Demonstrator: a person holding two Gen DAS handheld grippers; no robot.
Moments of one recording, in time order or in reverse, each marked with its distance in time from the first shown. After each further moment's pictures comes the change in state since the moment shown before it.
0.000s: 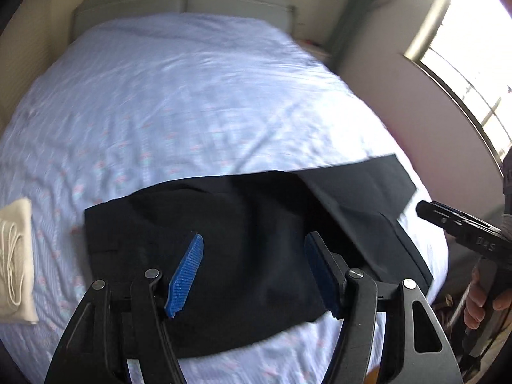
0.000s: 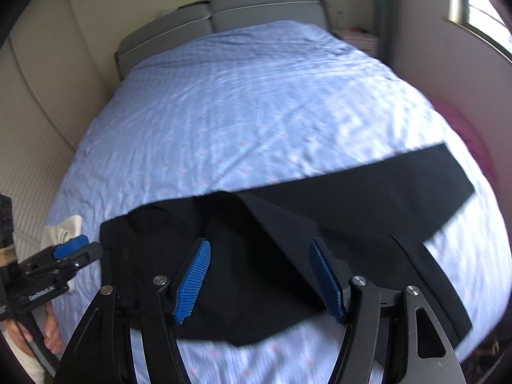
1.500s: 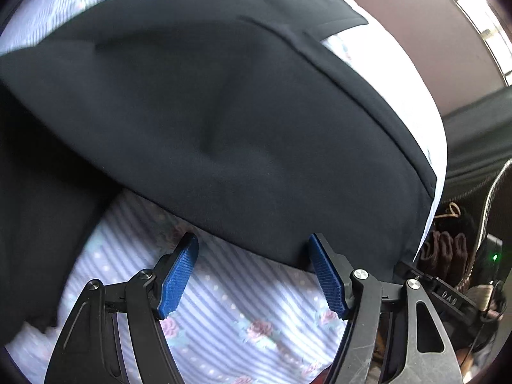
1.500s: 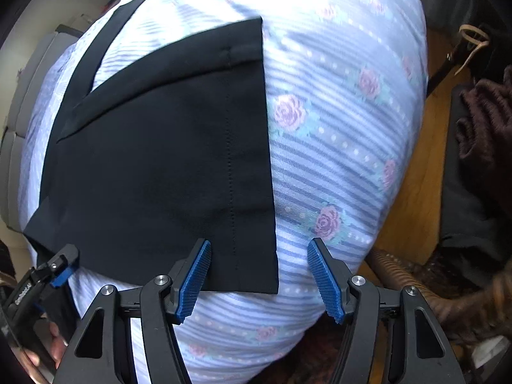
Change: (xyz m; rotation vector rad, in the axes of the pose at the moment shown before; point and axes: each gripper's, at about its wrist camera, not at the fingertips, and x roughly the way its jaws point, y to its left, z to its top) left arm 0.257 -0.276 -0.131 0.208 0.499 -0.125; right arm 0.059 -0.350 -0.308 0.915 0.234 -0.146
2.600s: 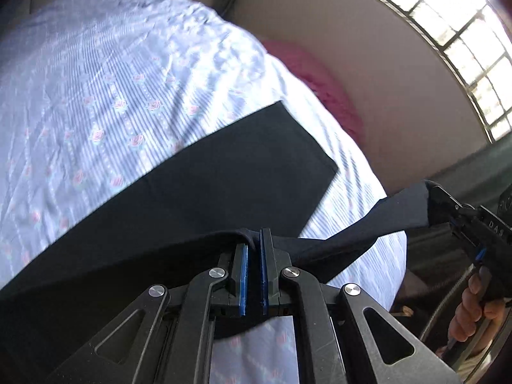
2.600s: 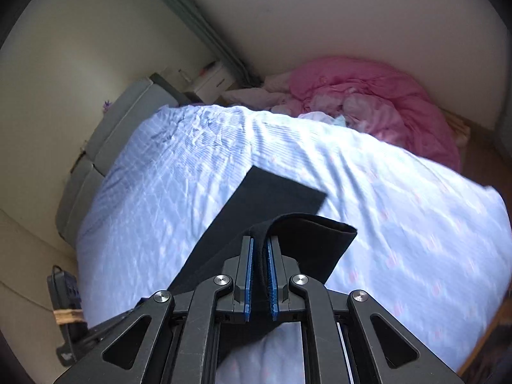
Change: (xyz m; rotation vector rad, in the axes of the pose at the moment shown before) left arm -0.078 -0.054 0.268 0.031 -0.183 -0.071; right arm -0.136 0.196 0.304 -0.270 -0.337 0.288
